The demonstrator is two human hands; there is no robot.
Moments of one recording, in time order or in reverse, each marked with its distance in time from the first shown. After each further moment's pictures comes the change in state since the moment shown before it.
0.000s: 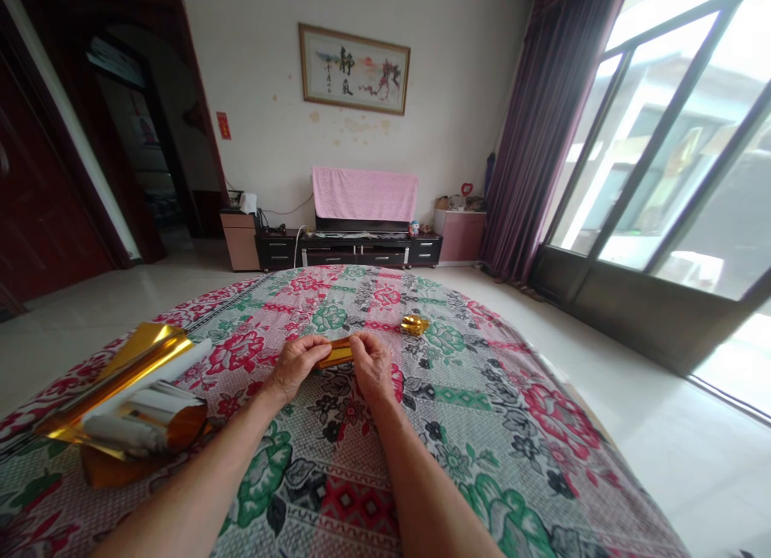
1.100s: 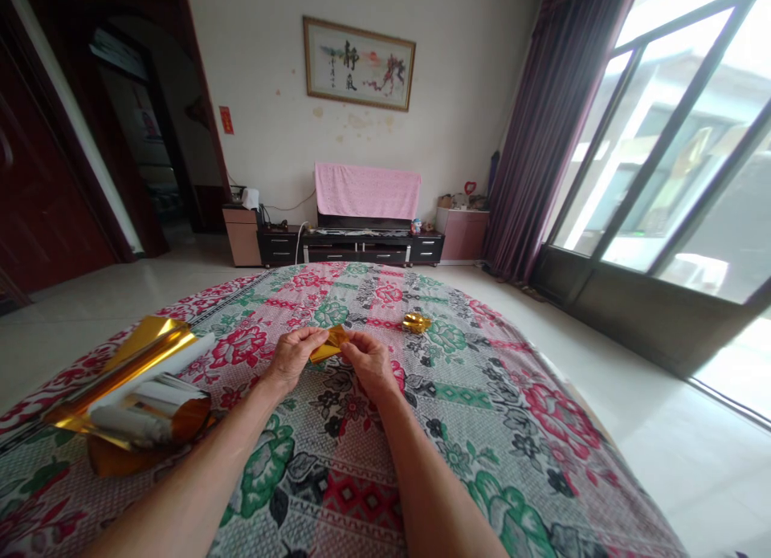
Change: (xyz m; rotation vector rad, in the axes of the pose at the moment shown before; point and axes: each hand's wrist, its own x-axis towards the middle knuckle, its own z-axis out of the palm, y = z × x) left_hand 0.005 0.006 -0.001 -0.201 0.067 -0.072; right_hand -0.002 -0.003 0.003 0.293 -0.237 0.186
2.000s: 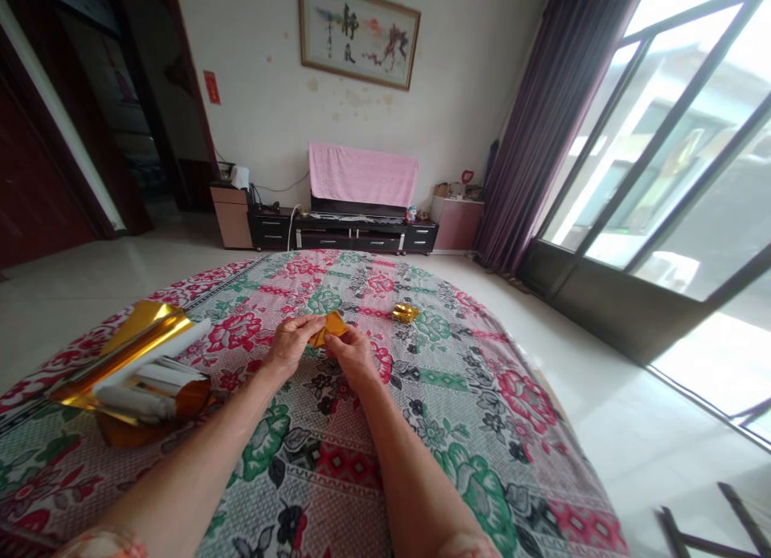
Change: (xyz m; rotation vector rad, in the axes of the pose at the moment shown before) left_hand -0.005 0.006 0.010 -0.013 0.067 0.038; right_hand -0.008 -0.003 0.014 0.085 0.017 0.129
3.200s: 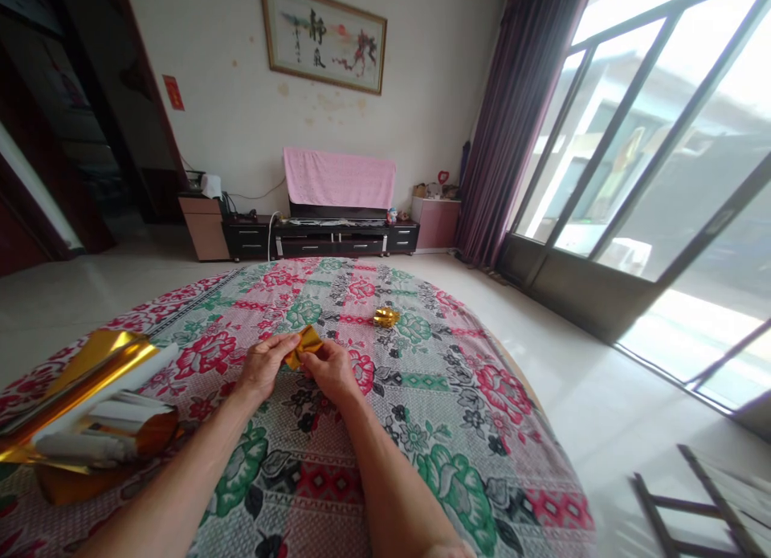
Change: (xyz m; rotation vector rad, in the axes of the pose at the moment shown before) left_hand 0.001 -0.010 -0.008 0.015 0.036 -0.091; right_hand 0.000 0.009 0.000 -0.161 0.002 -0.044
